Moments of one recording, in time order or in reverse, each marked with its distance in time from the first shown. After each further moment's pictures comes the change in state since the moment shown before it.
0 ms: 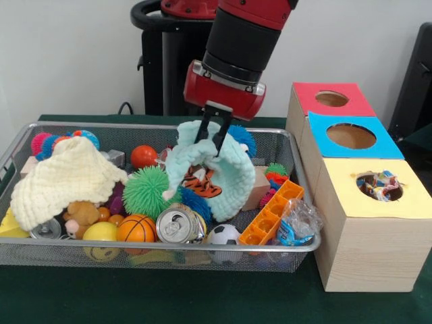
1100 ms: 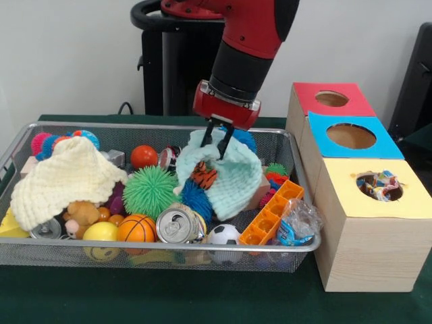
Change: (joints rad) arm 0.090 0.102 -0.129 0.191 0.087 -0.240 0.076
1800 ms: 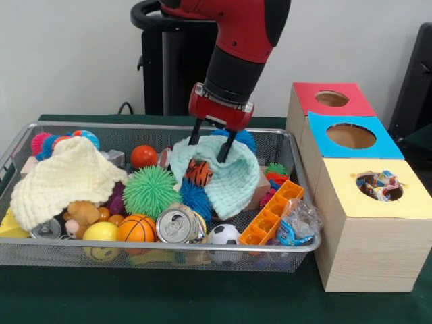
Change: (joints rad) arm -0.005 0.014 -0.014 0.032 0.010 -0.041 0.000
